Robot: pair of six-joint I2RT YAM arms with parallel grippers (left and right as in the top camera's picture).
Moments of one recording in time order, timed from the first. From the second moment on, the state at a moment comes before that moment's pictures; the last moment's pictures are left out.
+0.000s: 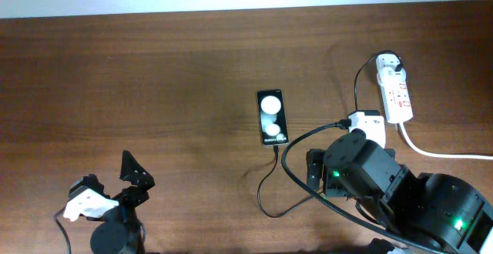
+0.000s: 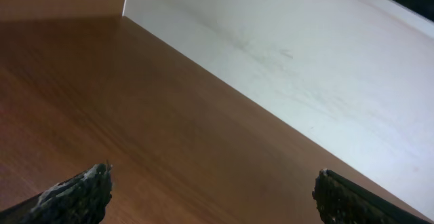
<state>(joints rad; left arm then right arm) -0.06 0.01 0.27 -0.40 -0.42 -0.51 0.84 1.05 1.46 -1.42 0.35 0.79</state>
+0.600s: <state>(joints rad) -0.06 0.02 0.01 -0.06 -0.16 -0.28 0.84 1.05 1.46 -1.45 0.35 0.79</state>
